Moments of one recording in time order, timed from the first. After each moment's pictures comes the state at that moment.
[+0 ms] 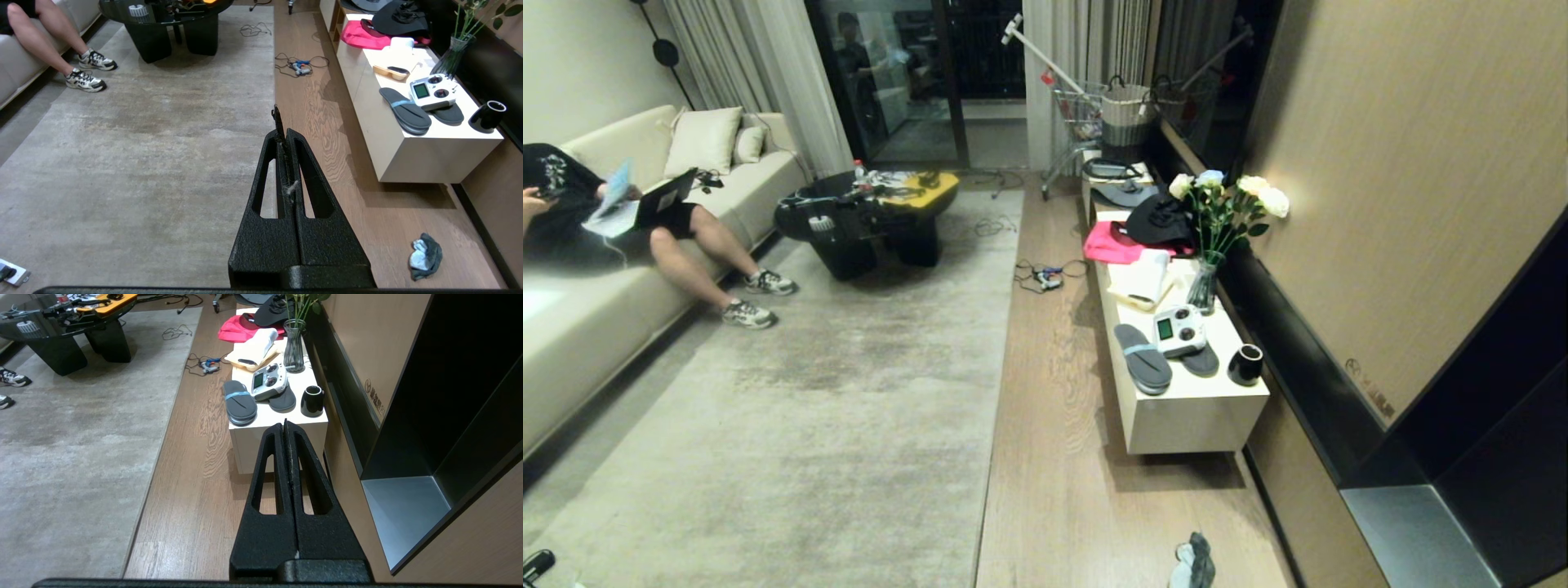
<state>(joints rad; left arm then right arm) 0.00 0.00 0.00 0.00 0.02 -0.04 0.00 0.00 0.00 -0.01 -0.02 0.04</state>
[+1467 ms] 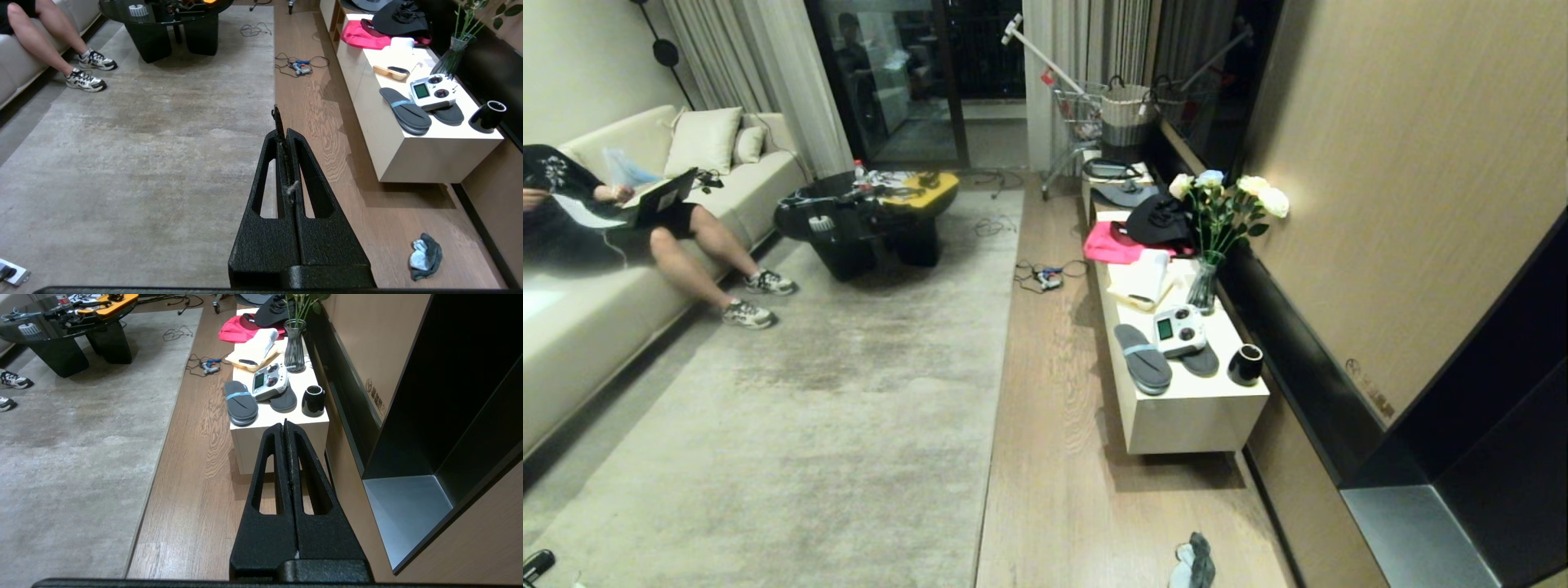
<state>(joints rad) 0.00 0.00 0.00 0.00 0.02 -0.04 0.00 0.00 0.00 -0.01 -0.02 0.05</state>
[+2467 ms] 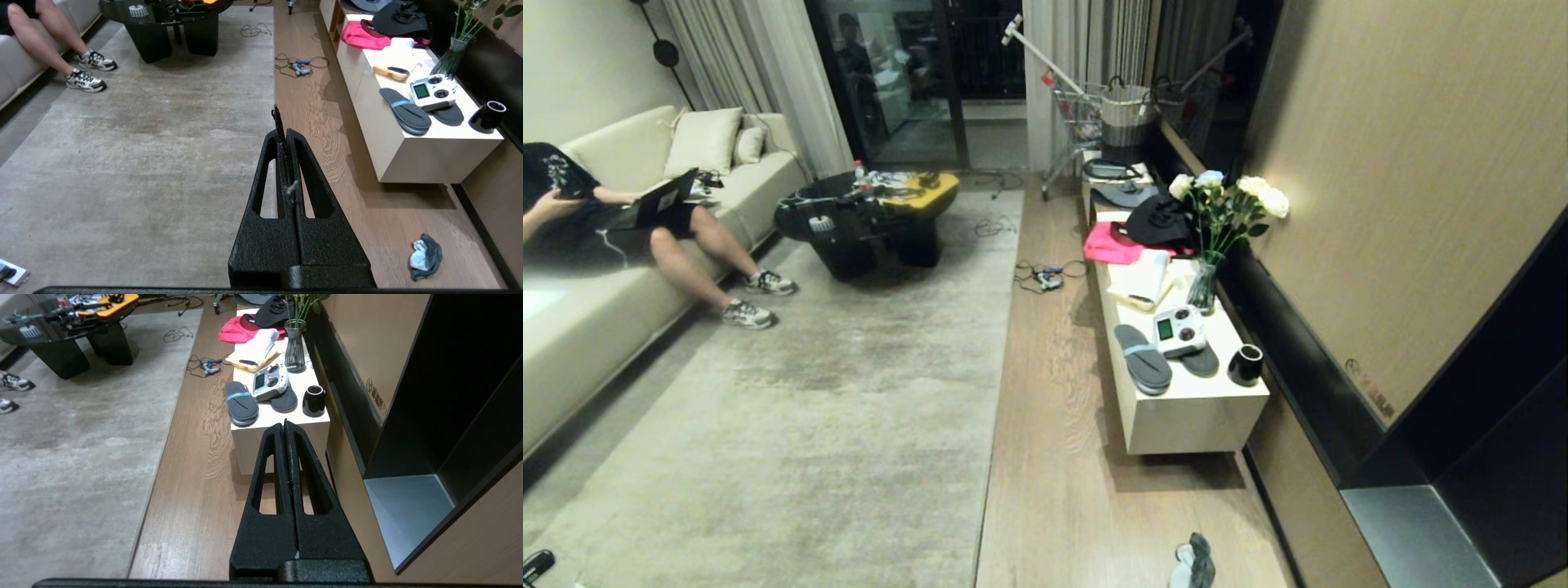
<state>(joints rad) 0.00 0.00 0.00 0.00 0.02 -0.04 0.00 0.00 0.00 -0.02 -0.02 0.06</state>
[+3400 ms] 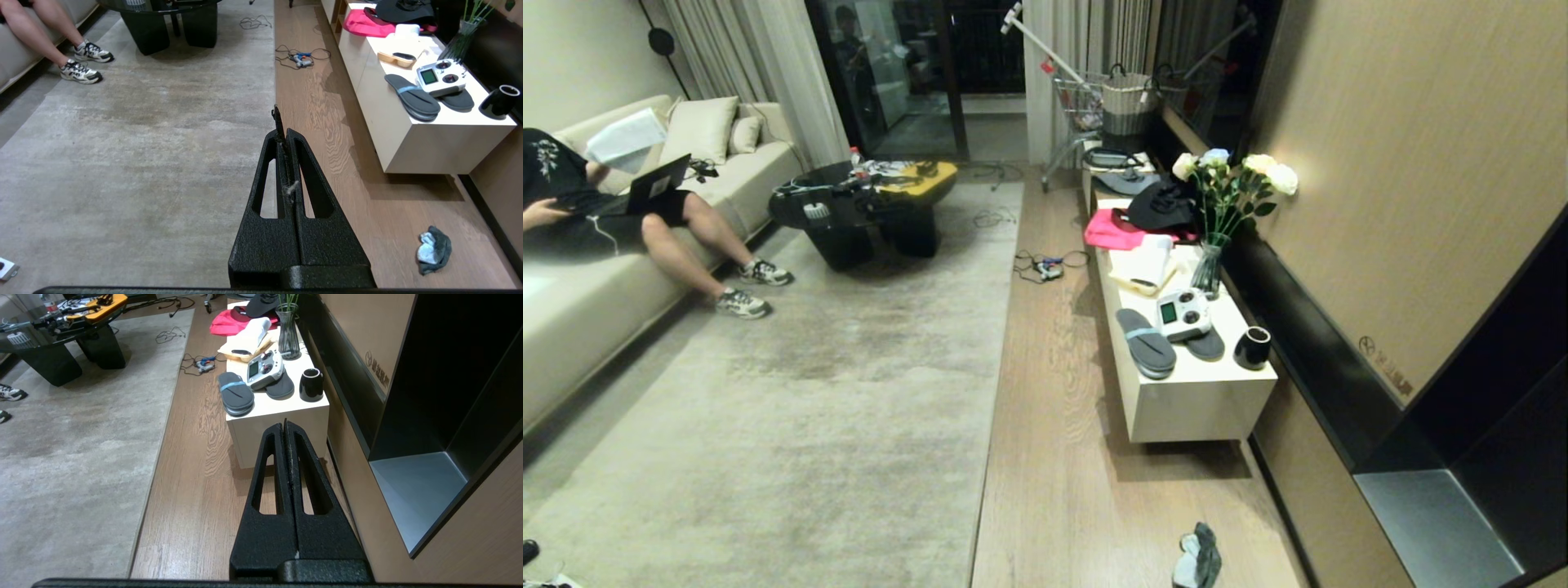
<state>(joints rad) 0.00 0.00 0.00 0.00 0.02 -0.04 0.00 0.00 0.00 -0.02 -0.06 0.10</state>
